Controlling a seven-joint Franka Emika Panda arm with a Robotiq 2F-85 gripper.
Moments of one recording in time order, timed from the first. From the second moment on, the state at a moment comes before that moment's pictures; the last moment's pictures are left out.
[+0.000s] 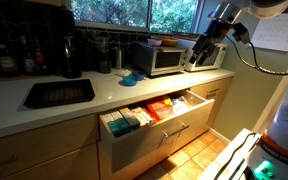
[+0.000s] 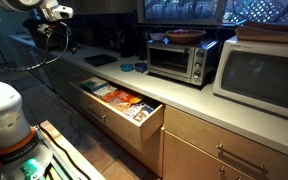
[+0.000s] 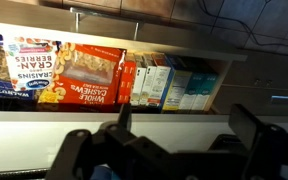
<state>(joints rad) 0.21 -0.85 0.13 -2.62 0.26 2.07 0.08</state>
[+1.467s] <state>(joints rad) 0.07 -0.63 0.13 -2.62 0.21 2.15 0.12</state>
